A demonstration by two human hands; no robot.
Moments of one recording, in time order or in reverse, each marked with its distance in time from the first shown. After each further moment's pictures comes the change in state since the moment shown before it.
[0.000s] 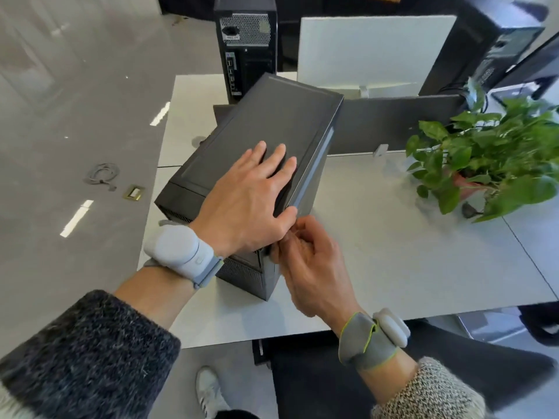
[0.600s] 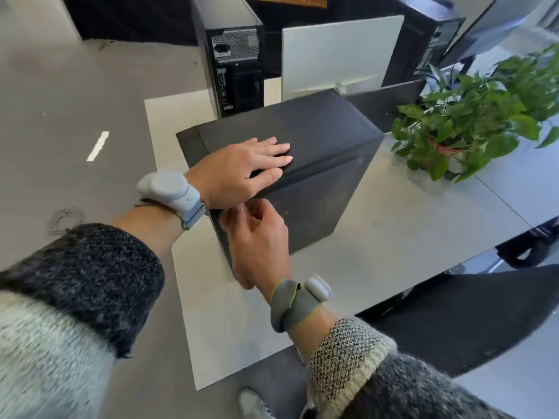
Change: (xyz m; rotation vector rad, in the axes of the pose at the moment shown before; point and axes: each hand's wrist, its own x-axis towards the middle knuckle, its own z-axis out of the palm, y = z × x) left_hand 0.001 -0.191 -0.043 -0.275 -0.120 0.430; right_hand 0.051 -0.066 0.240 0.057 0.393 0.226
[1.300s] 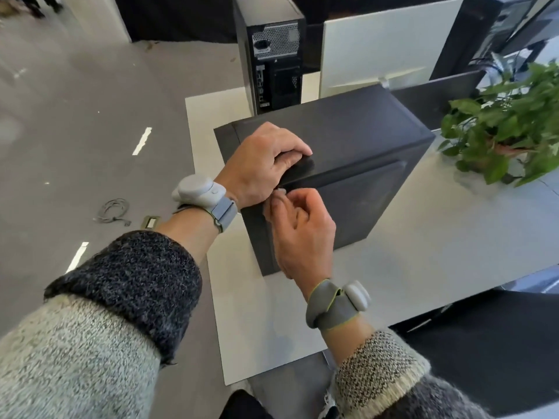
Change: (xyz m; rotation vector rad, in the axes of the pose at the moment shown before) left_hand -0.001 -0.017 0.005 -0.062 0.345 -0.053; right_hand 0.016 0.005 -0.004 0.091 0.127 -0.245
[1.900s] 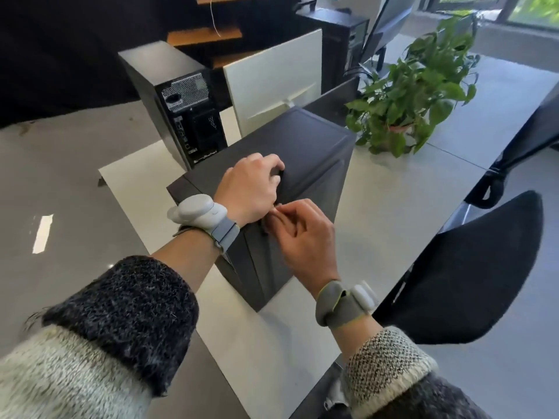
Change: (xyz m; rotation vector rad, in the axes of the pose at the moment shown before) left_hand 0.040 0.015 0.010 0.083 -0.229 0.021; right_hand 0.010 0.011 -0.006 -0.326 0.317 -0.295
